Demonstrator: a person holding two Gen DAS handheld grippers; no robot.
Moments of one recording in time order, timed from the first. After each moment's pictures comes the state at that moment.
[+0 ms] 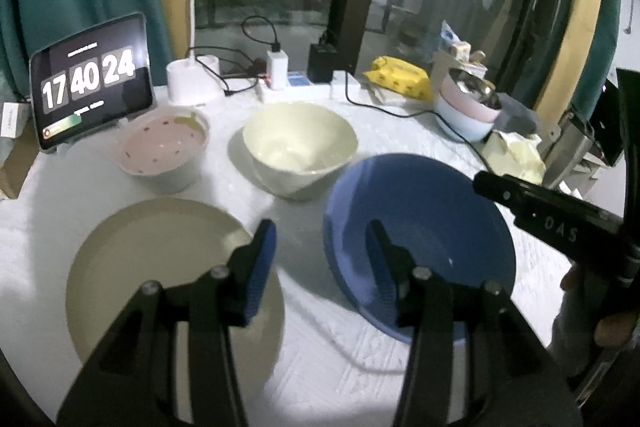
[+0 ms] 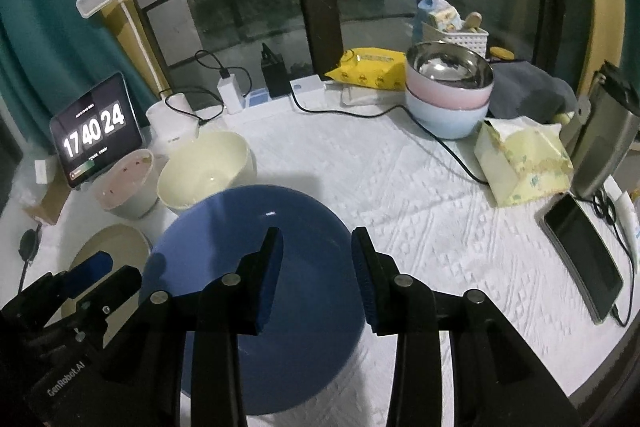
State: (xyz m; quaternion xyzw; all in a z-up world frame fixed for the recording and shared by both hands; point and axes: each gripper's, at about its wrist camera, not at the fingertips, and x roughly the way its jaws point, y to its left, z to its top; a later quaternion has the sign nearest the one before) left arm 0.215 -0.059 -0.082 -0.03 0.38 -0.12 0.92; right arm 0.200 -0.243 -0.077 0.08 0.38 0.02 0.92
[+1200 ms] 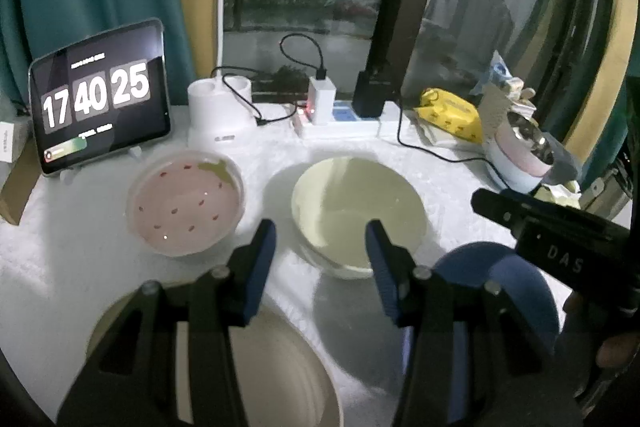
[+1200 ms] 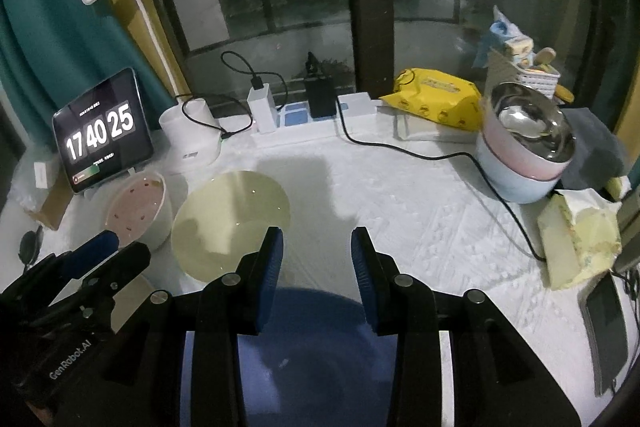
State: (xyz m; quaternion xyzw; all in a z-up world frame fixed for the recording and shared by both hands) left arm 0.302 -0.032 -0.082 -0.05 0.38 -0.07 0.92; right arm 0.294 -0.202 -0.074 0.06 0.40 0.07 0.91
